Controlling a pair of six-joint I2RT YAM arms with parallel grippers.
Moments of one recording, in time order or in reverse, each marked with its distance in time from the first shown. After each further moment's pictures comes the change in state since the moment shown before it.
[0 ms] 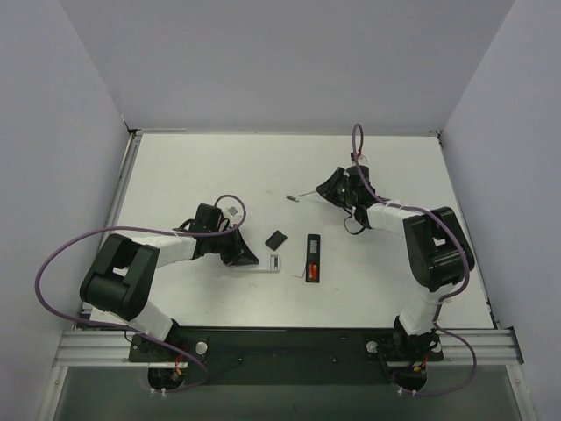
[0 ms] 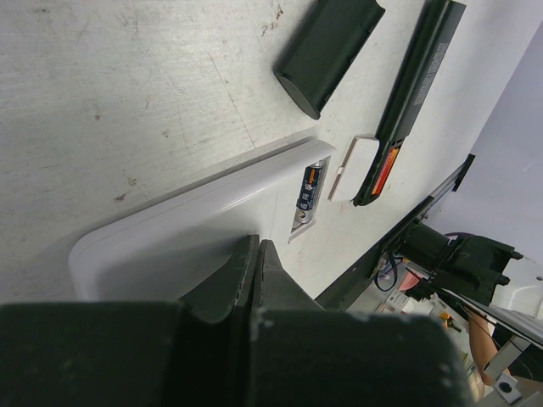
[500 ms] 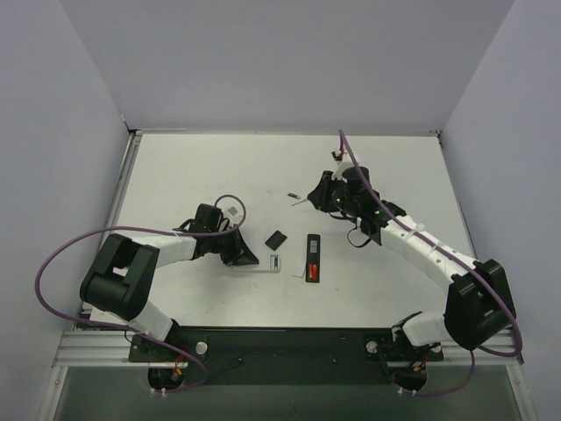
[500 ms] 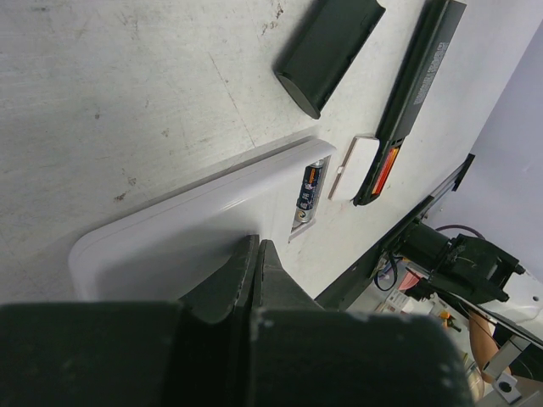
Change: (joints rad) left arm 0.000 0.000 0.000 0.001 0.000 0.000; right arm 0.148 -0.399 0.002 -0.377 0.028 -0.283
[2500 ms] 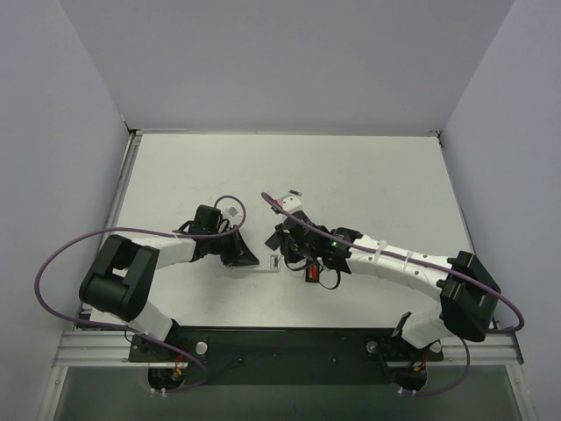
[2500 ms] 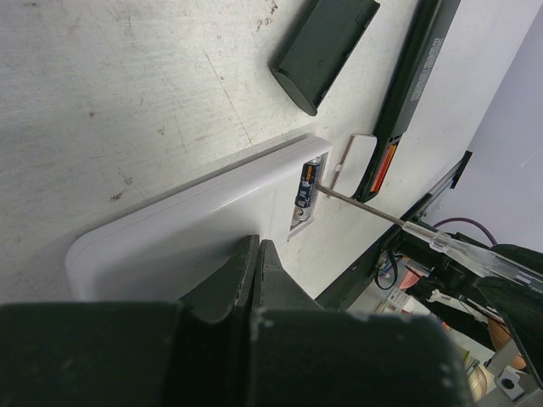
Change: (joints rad) left arm 0.000 -0.006 -0.023 0.036 0.010 -0.001; right arm 0.508 0.038 0.028 -0.307 0.272 -0.068
